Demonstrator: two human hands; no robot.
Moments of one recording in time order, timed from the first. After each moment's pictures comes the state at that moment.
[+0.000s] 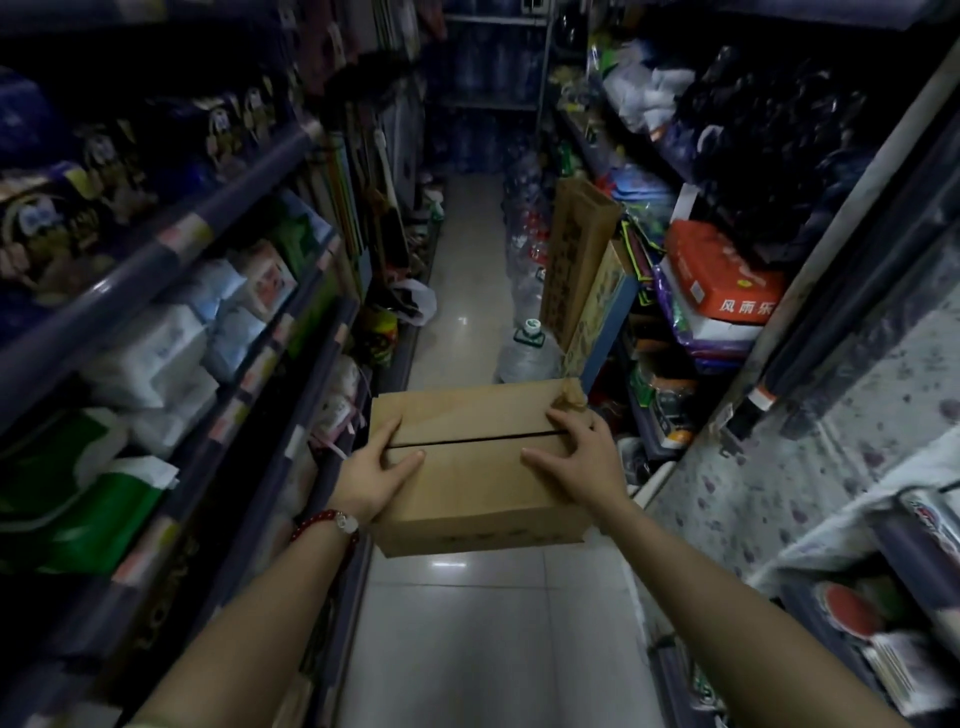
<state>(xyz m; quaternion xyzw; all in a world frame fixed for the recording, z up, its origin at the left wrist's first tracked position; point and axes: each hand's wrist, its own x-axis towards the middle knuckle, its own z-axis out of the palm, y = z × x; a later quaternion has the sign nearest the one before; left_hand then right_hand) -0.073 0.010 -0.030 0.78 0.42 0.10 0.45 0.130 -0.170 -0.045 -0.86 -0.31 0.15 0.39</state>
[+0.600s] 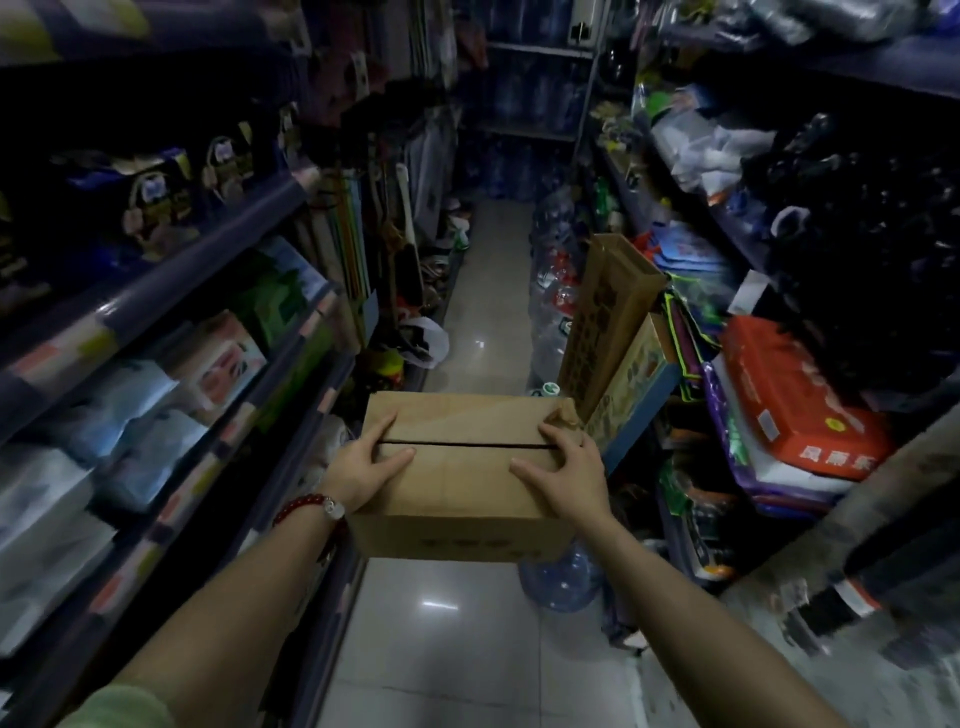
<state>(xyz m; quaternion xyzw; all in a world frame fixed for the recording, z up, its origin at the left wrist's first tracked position) 0.090 0.175 -0.009 0.79 0.43 0.10 0.42 0.297 0.003 -0.036 -0.85 -0.32 0.16 0.38</state>
